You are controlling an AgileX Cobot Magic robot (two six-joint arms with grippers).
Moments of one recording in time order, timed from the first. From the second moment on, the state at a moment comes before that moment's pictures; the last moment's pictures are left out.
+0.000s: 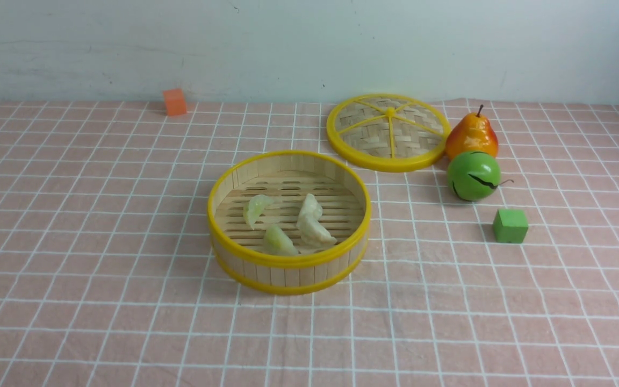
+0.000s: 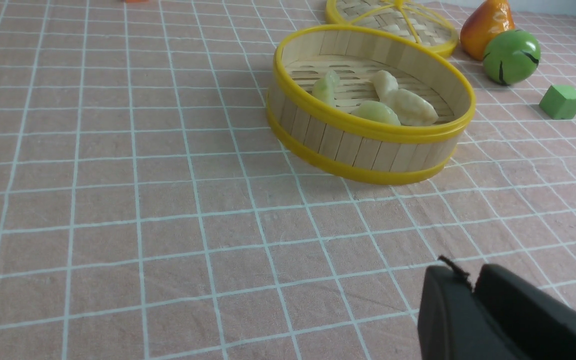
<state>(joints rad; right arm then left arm) -0.03 -0.01 0.02 -0.06 0.38 0.18 -0.40 0.04 -0.27 0.03 0.58 -0.23</state>
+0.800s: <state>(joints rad) -0.03 -0.01 0.02 -0.06 0.39 0.18 -0.40 0.04 -0.27 0.03 0.58 -0.23</state>
